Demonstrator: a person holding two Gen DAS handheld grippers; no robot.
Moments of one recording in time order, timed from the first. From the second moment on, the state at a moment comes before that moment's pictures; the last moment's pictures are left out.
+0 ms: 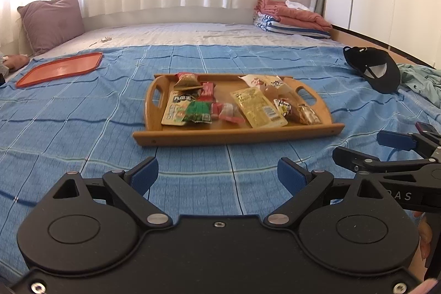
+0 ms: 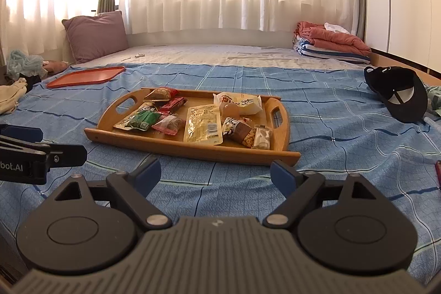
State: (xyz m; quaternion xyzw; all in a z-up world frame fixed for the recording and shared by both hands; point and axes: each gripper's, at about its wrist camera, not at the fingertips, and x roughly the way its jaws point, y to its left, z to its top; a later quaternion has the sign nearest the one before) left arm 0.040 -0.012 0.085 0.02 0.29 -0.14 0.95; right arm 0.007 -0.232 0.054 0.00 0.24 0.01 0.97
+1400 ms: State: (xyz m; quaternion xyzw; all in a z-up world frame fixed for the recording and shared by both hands) left arm 0.045 -0.018 0.001 0.03 0.35 -0.08 0.93; right arm -0.001 -0.219 -0.020 -0.02 0.34 -0.03 0.94
